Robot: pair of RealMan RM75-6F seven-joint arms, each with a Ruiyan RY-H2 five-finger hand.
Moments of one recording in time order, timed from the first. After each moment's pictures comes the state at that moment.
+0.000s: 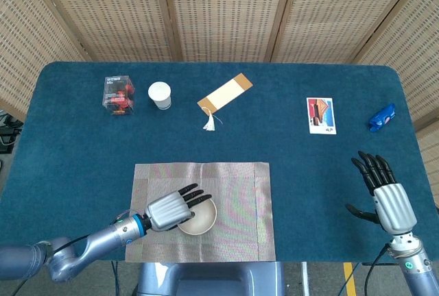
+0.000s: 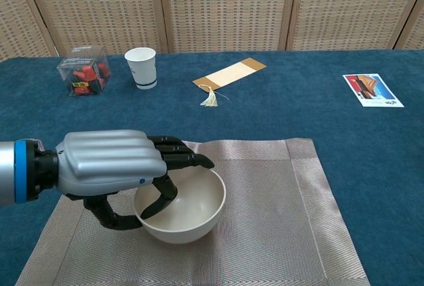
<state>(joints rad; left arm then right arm) -0.84 -1.44 0.11 -1.65 1.58 0.83 0.34 0.19 -1.30 0.01 -1.24 -1.66 1.61 0.35</state>
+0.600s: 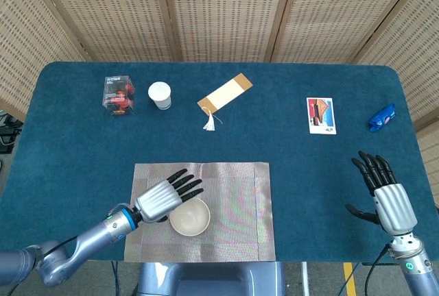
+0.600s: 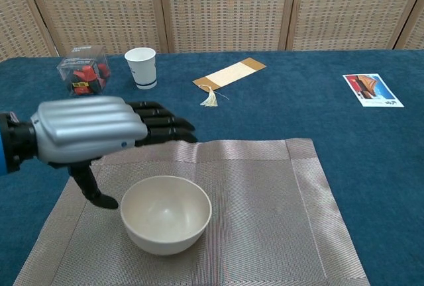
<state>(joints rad) -0.78 -1.37 0.07 -1.71 1.55 0.94 0.42 0.19 -1.30 0.01 -1.25 -1.67 1.62 0.35</state>
